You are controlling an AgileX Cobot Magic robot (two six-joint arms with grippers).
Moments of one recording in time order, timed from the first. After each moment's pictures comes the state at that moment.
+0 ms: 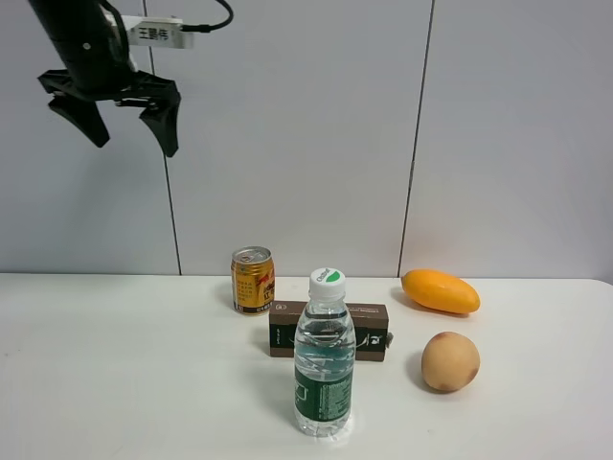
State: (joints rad) left arm -0.22 1.97 -1.99 0.02 1.08 0.06; right arm 0.03 0.00 -0.51 0.01 1.06 -0.01
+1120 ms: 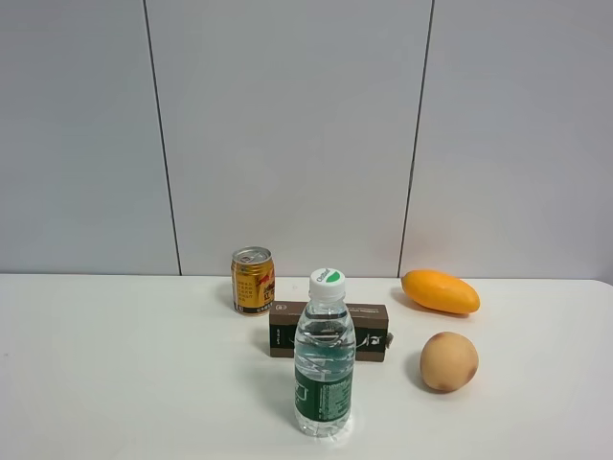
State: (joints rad) left arm 0.29 0.59 -0.69 -0.04 0.84 0.06; right arm 0.03 0.00 -0.51 0.01 1.06 -0.01
